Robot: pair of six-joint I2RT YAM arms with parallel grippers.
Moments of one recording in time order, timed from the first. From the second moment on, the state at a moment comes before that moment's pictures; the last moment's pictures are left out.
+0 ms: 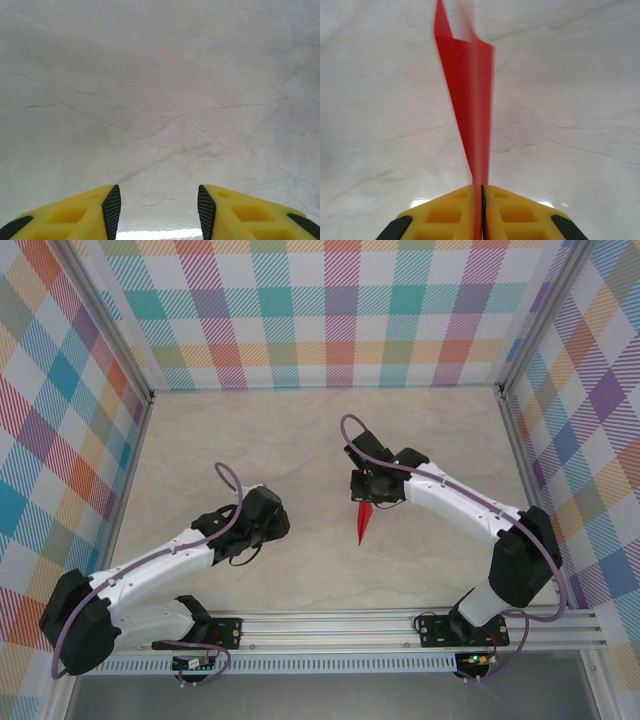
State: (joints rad) left arm -0.76 1.10 0.69 -0.55 -0.26 -0.90; right arm 0.74 1.59 1.31 -0.93 0.20 0.72
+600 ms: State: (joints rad) left arm -0.74 0.87 0.61 -0.67 -0.39 -1.00; right arm 0.93 2.39 1.99 -1.38 0.25 0.73
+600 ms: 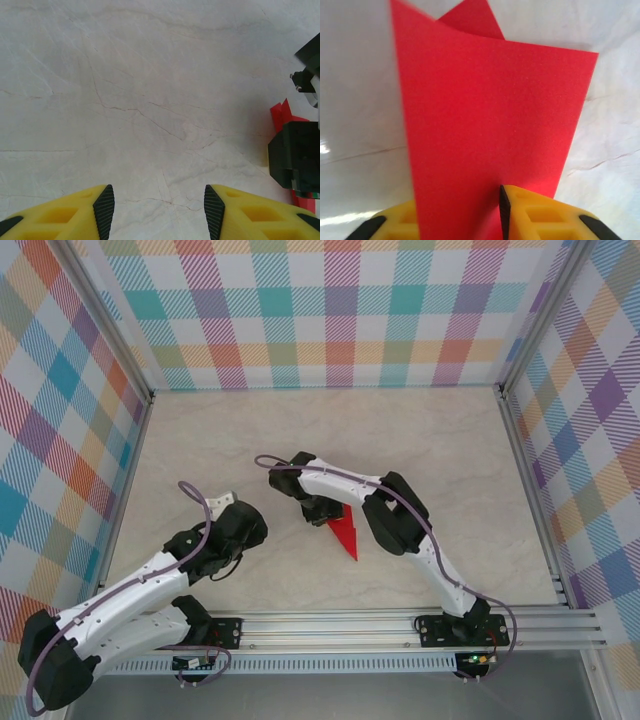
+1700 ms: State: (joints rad) left arm -0.71 1.36 0.70 -0.39 0.05 -0.93; right arm 0.59 1.57 0.84 -0.26 -0.61 0.79
